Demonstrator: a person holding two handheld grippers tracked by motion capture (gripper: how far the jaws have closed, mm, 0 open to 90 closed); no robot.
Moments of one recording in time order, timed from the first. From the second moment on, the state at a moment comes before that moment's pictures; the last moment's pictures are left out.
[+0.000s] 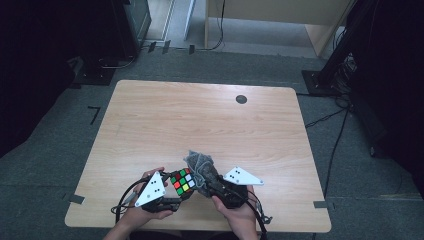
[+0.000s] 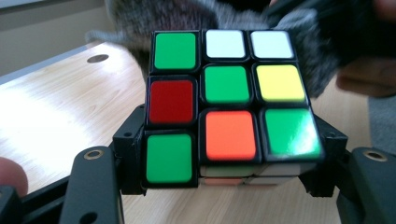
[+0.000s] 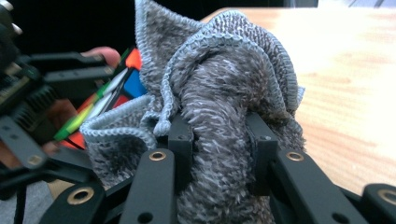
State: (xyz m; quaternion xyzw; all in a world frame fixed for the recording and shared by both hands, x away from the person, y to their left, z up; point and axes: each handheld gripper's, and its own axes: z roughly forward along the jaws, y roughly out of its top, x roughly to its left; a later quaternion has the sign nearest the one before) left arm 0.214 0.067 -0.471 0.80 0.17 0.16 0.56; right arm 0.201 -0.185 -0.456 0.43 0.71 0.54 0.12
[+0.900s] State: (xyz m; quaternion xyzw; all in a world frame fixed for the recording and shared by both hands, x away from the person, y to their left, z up) left arm 0.209 0.064 -0.471 0.81 0.15 0.18 0.54; right arm 0.186 -0.178 -0.441 0.40 0.70 0.58 0.13
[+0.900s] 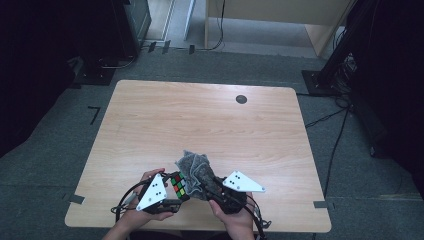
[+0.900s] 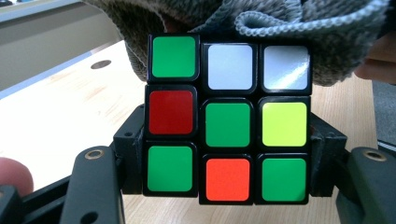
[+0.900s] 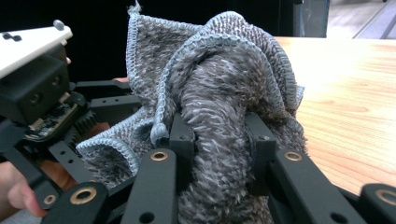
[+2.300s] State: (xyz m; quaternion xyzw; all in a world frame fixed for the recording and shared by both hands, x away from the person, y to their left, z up) left arm 0.209 0.070 -0.461 0.78 0.15 0.18 0.57; right arm 0.186 -0.180 -0.440 0.40 0.71 0.54 0.20
